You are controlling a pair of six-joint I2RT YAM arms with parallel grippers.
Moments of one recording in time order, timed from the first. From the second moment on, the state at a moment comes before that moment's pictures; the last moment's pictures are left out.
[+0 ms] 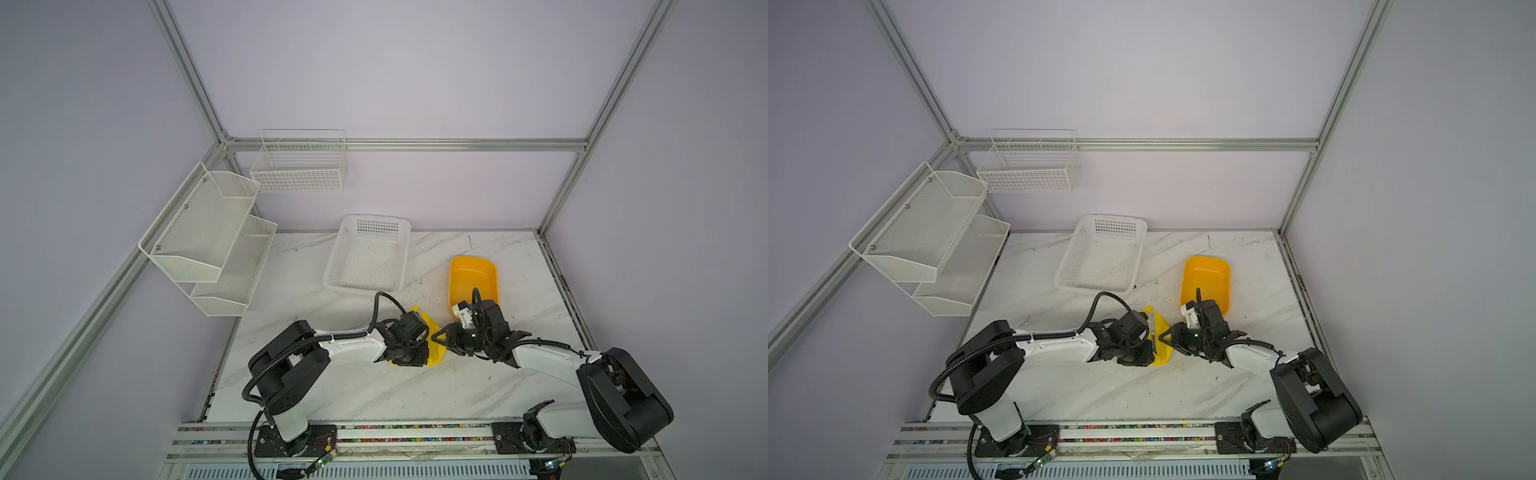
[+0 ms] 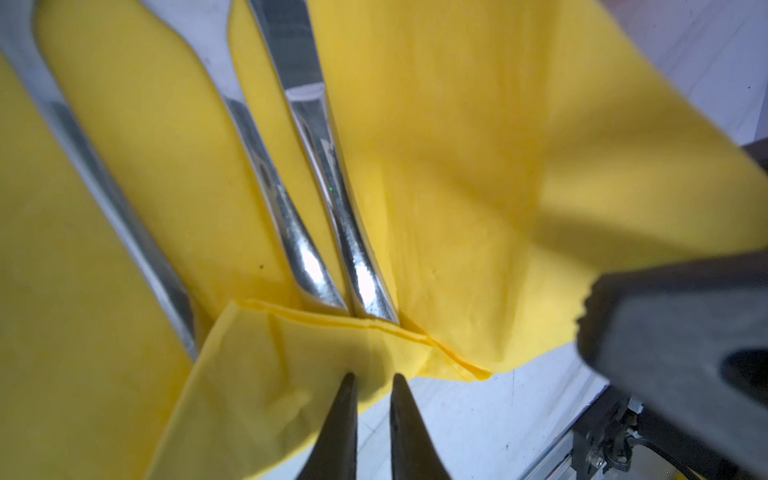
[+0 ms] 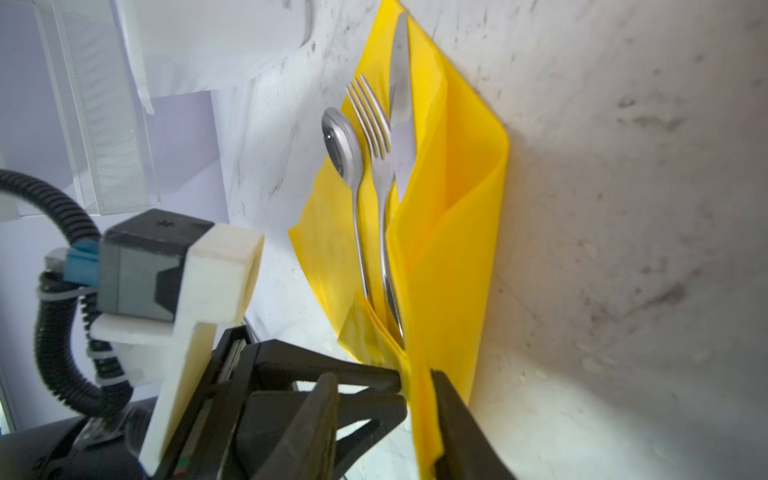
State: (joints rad) left arm -0.93 1.72 0.95 -0.27 0.18 -0.83; right arm 0.49 1.37 0.50 0.10 -0.61 0.88
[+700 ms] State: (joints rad) left arm -0.92 1.70 0.95 -0.31 0.15 -0.84; right arm 0.55 1.41 0.56 0.03 -0.60 0.89
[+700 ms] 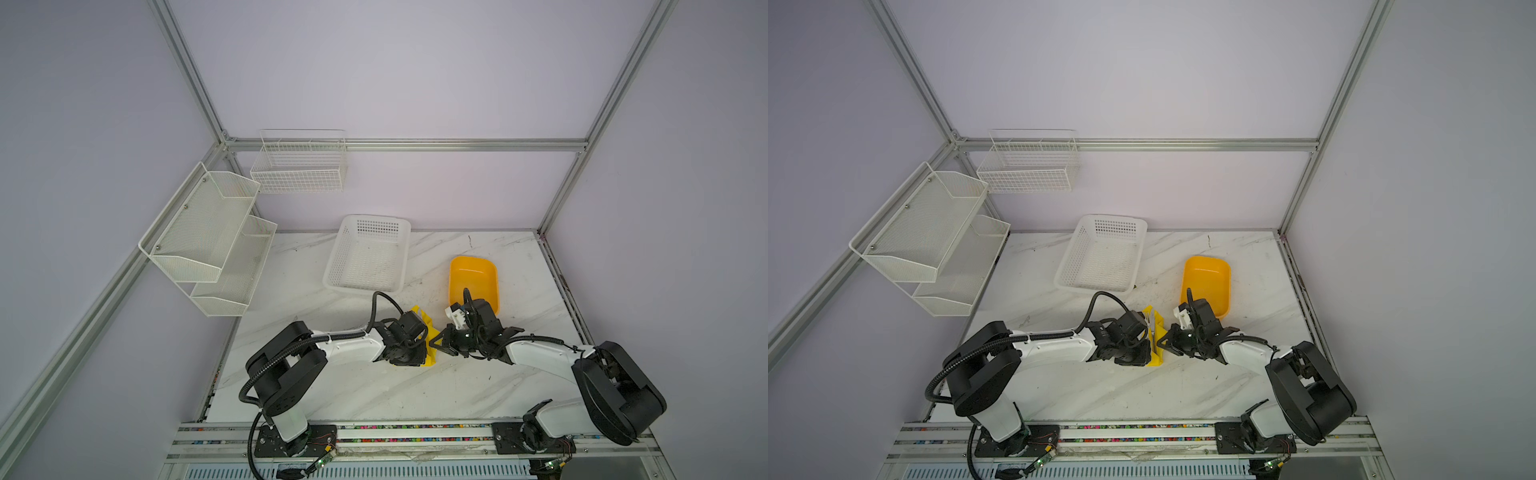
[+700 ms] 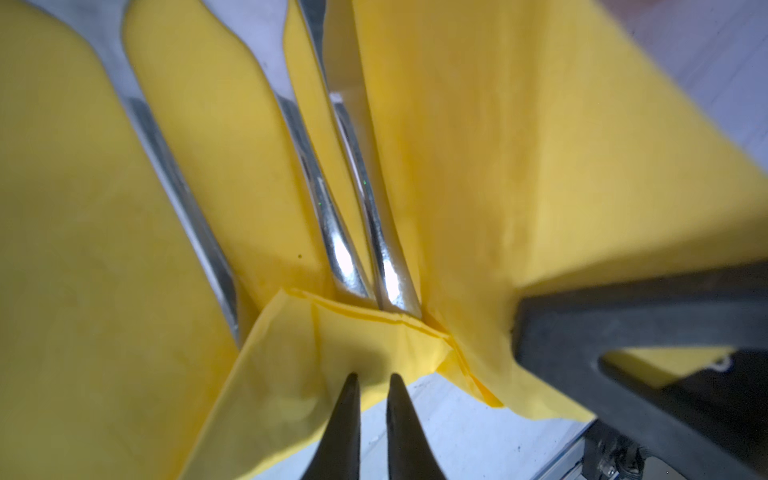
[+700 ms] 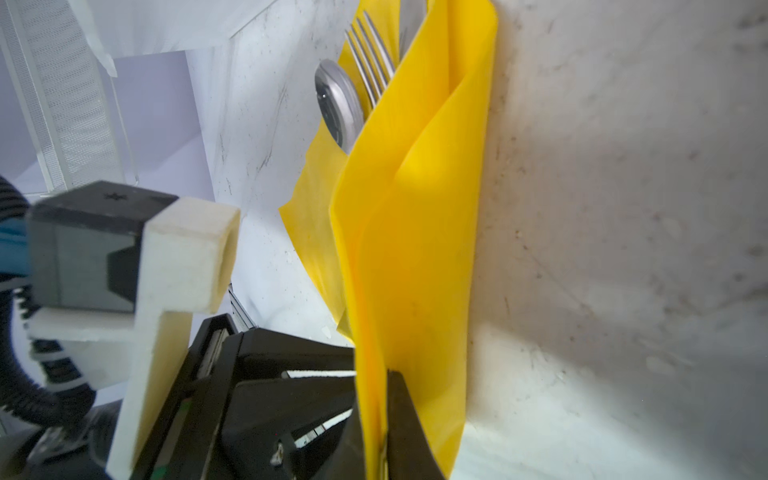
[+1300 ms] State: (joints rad) left arm -0.84 1.44 0.82 -0.17 0.11 -0.97; right arm 0.65 1.49 0.62 0.02 -0.58 0.87
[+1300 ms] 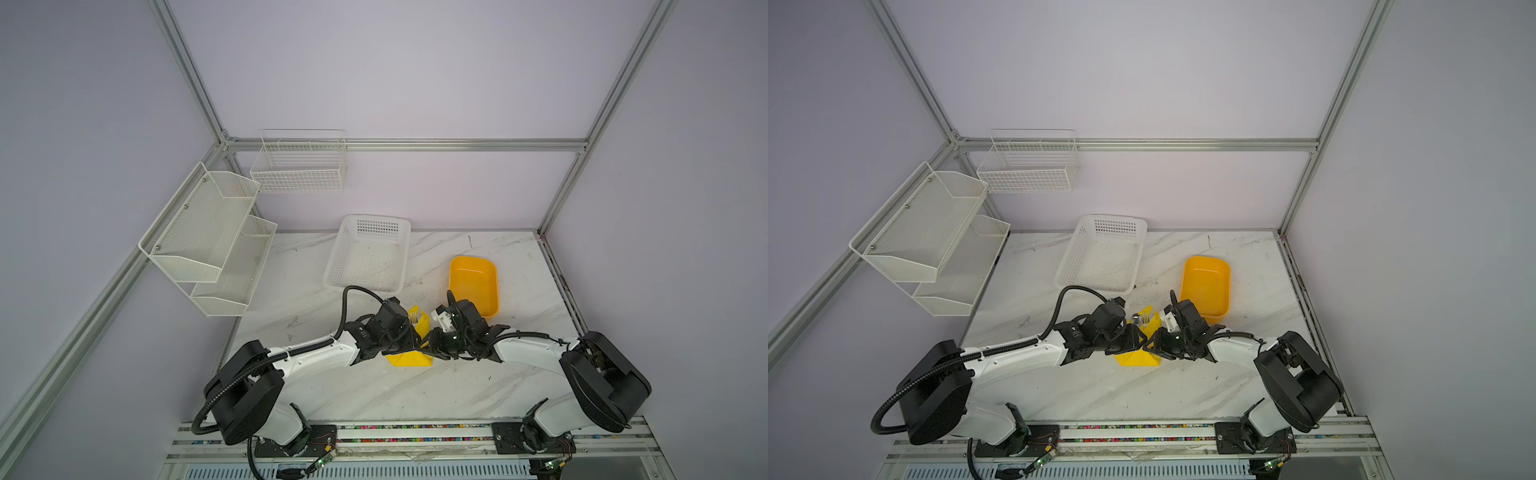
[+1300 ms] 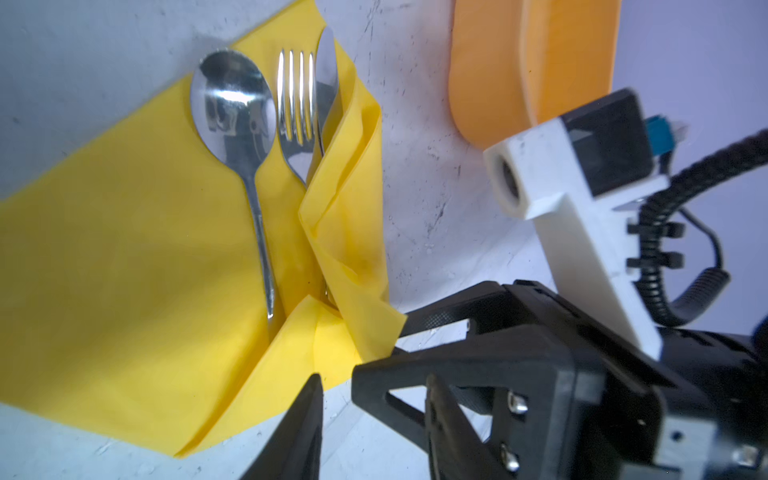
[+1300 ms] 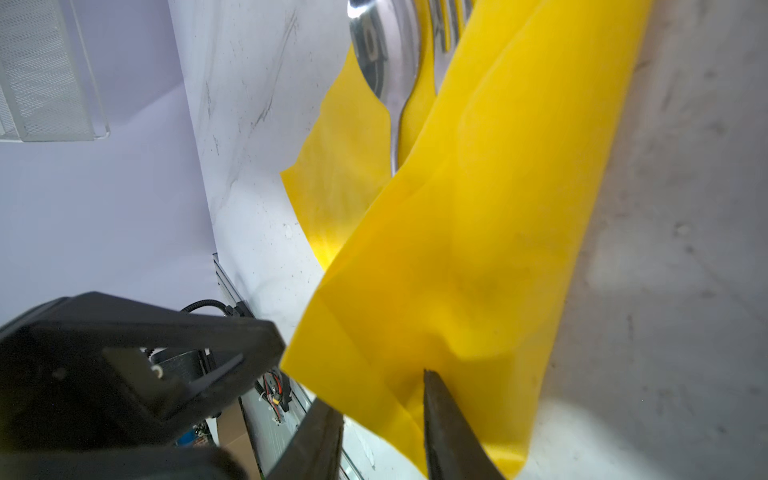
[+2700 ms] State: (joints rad) left arm -0.78 1.60 0.79 0.01 0.19 -1.09; right arm 0.62 1.36 0.59 0.02 -0.58 0.82
